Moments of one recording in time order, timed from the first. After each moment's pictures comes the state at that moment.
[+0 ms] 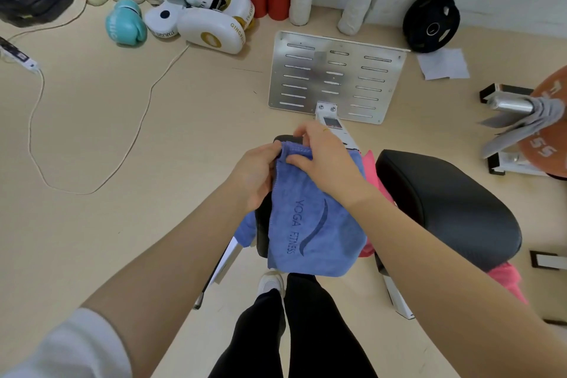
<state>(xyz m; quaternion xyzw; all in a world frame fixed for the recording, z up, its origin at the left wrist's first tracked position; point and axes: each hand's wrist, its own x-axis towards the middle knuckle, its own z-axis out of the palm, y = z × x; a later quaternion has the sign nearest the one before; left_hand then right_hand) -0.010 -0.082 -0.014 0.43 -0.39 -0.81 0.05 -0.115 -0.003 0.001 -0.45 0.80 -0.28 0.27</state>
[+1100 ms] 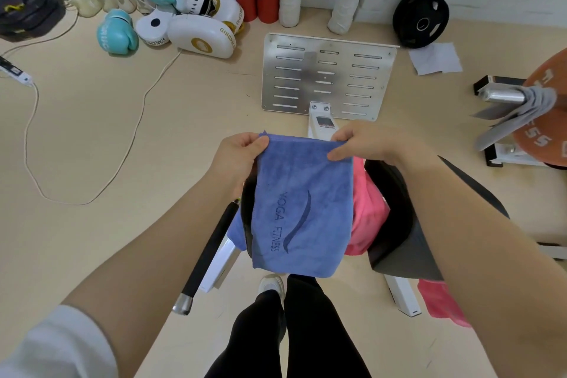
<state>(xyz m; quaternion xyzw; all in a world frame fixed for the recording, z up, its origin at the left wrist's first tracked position) -0.021 -0.091 -0.012 0.49 -0.53 -0.69 0.10 -0.215 0.026 0.006 -0.38 0.79 -0.11 0.46</state>
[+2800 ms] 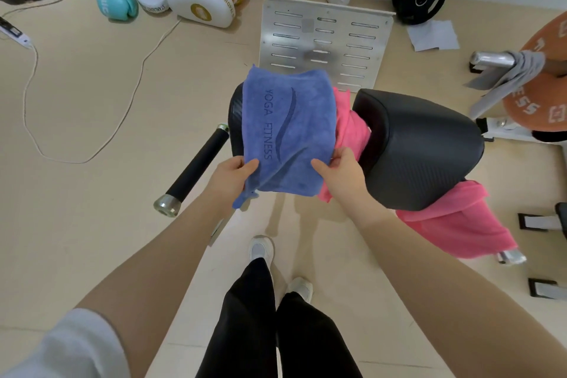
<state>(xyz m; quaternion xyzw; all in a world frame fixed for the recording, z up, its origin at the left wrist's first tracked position) 0.088 0.041 -0.071 0.54 -0.55 -0.64 0.01 -0.059 0.170 -0.064 -0.12 0.85 -0.38 0.34</state>
